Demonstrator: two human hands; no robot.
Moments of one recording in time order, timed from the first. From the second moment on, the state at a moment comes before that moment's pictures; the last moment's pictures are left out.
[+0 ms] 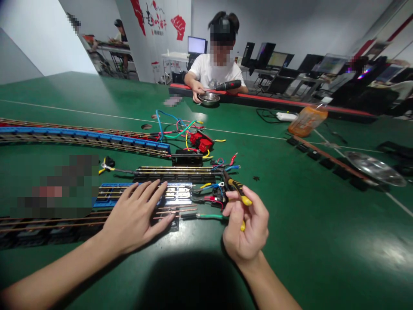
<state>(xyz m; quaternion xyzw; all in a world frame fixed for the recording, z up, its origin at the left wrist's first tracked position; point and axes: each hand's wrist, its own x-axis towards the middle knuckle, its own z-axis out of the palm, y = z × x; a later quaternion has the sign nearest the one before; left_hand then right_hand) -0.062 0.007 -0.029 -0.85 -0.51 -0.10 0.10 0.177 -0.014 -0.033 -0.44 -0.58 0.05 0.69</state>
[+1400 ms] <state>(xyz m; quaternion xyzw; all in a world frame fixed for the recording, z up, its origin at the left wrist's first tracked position) -0.016 0.043 -0.026 -0.86 -0.50 -0.11 0.02 0.202 0.003 -0.037 -0.50 -0.59 0.08 0.63</state>
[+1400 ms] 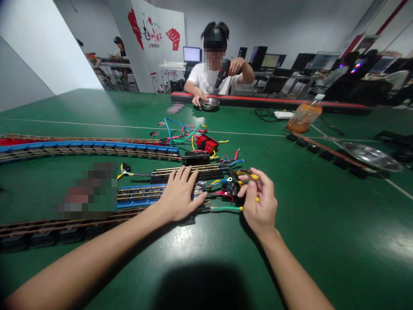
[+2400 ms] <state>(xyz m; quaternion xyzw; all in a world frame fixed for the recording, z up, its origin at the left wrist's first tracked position) -0.015 0.045 -0.016 -0.87 -0.49 -0.11 -0.02 0.209 -0.003 -0.029 -0.49 -0.69 0.00 0.53</state>
